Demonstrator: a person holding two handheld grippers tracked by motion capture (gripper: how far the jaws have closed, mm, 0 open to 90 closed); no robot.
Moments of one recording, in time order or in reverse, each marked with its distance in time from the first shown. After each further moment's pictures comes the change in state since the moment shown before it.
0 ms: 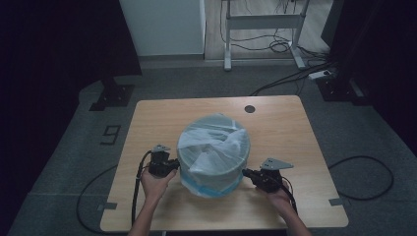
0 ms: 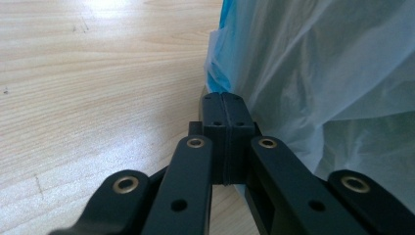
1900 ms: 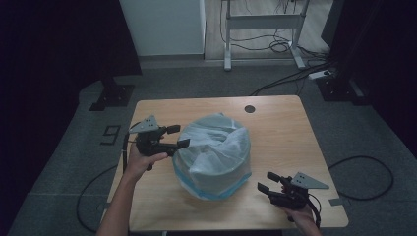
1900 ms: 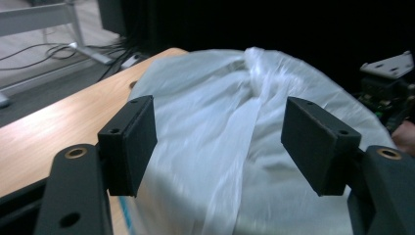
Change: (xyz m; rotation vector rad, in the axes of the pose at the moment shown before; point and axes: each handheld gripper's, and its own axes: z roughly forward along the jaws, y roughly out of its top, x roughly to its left) left arm -0.024 0.089 -0.076 -0.250 -0.305 0.435; right arm 0.004 -0.025 -0.079 -0.214 0.033 0.066
